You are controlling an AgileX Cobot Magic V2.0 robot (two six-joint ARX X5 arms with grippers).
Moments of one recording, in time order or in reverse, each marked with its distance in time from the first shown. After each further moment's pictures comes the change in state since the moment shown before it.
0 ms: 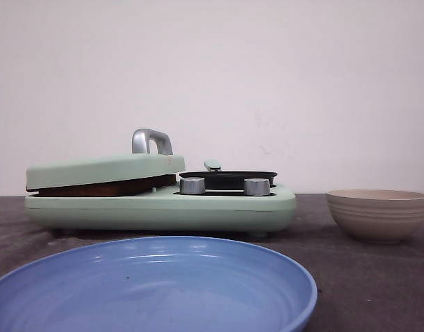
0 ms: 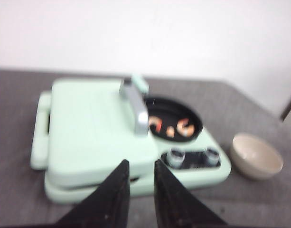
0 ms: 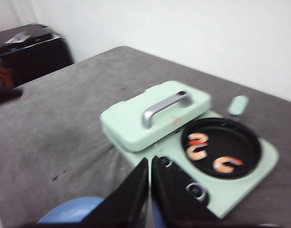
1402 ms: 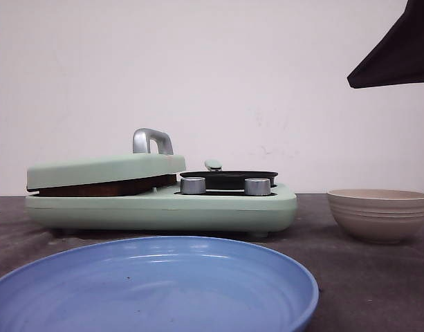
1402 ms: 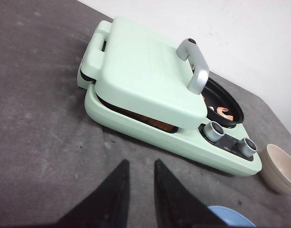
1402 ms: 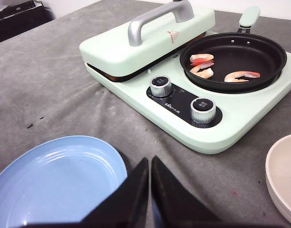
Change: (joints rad) left arm 0.000 -0.327 -0.264 -0.164 -0.156 -0.303; right arm 0.047 -0.154 -0.513 0.307 0.090 0.089
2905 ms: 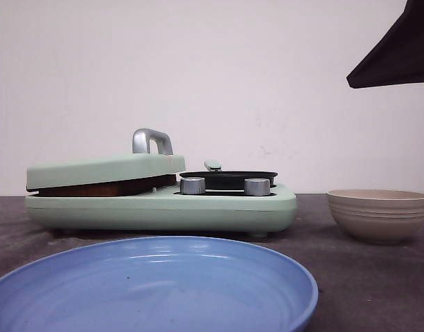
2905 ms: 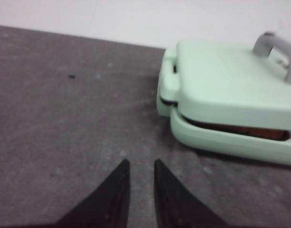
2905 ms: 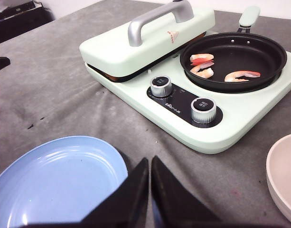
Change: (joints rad) left arm 0.137 -0.002 -0.219 0.285 -0.148 0.401; right arm 0.000 0.000 0.000 0.002 0.000 0.002
